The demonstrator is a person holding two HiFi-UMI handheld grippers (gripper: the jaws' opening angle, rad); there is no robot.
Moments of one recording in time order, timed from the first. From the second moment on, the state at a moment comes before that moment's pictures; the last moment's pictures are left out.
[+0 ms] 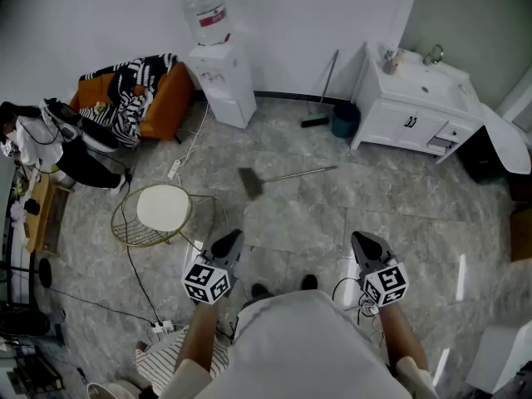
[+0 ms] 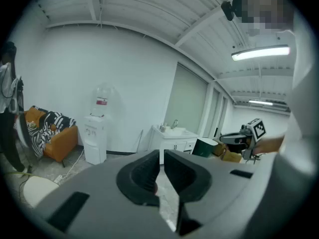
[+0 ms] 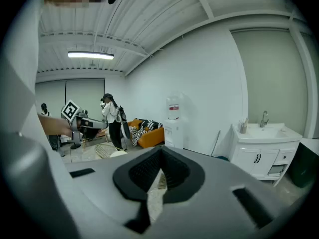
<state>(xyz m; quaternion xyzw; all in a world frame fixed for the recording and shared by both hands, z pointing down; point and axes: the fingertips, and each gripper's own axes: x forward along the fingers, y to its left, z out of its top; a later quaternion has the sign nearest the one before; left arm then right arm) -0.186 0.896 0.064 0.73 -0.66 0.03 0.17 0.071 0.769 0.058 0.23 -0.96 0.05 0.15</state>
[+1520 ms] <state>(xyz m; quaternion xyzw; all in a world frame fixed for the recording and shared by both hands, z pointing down) -0.123 0.708 0.095 0.73 -0.65 0.05 0.20 0.148 0.599 0.094 0.25 -0.95 0.09 0.18</state>
